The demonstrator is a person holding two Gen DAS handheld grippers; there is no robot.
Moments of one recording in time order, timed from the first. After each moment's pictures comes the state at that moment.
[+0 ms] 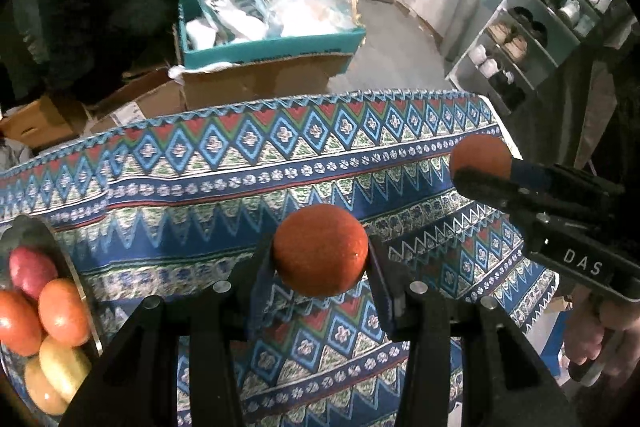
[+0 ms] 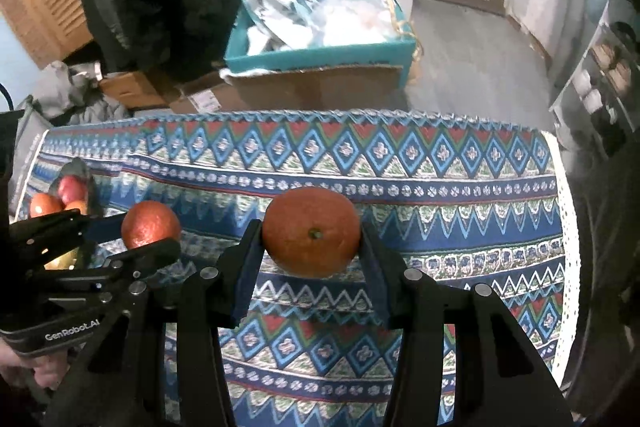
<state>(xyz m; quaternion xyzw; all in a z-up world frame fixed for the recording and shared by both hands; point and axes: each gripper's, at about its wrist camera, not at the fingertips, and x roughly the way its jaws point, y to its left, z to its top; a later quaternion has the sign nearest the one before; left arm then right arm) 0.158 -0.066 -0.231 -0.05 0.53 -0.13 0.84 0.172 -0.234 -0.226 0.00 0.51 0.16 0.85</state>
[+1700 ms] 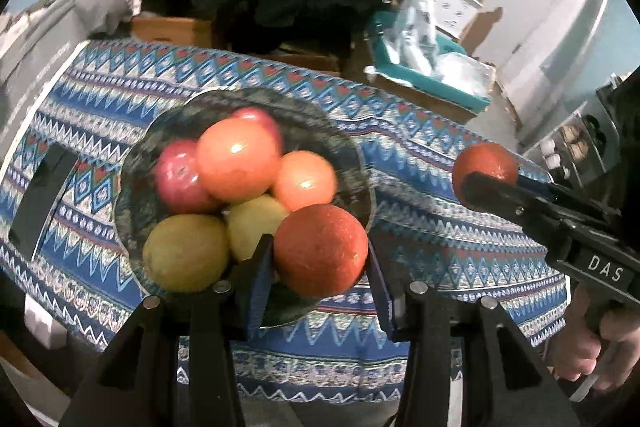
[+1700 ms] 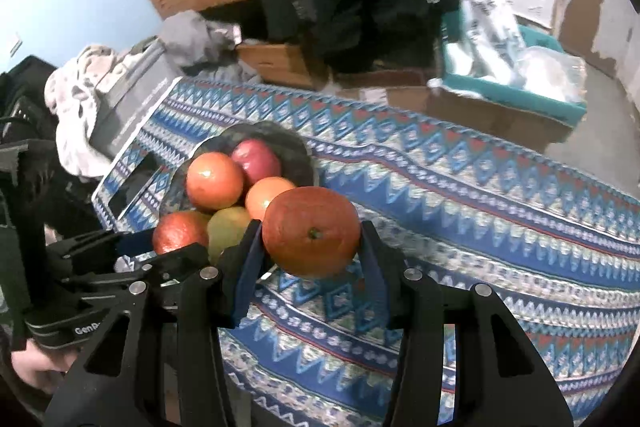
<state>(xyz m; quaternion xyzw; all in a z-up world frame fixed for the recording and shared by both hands) 0.016 0.150 -0.218 -0.17 0.49 0.05 0.85 0.096 -0.014 -0.199 -0.03 0.48 0.36 0.80</state>
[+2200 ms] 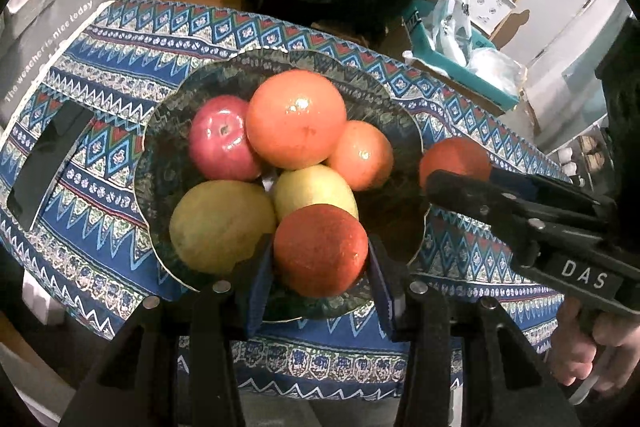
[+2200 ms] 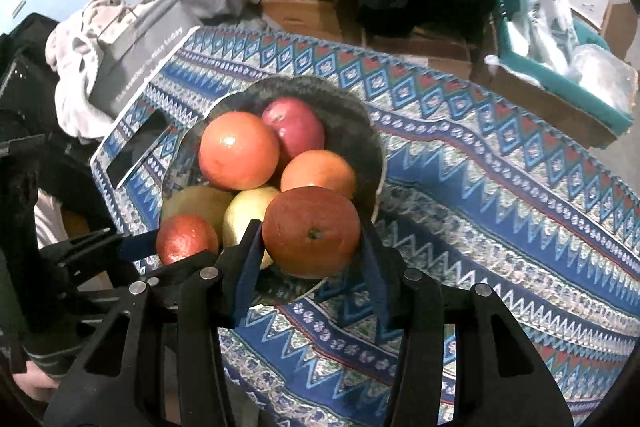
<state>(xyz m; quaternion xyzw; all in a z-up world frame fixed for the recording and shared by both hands) 0.006 0.175 -0.252 -0.19 0.52 0.07 0.83 0.096 0.049 -0.237 -0.08 0.52 0.39 0.76</state>
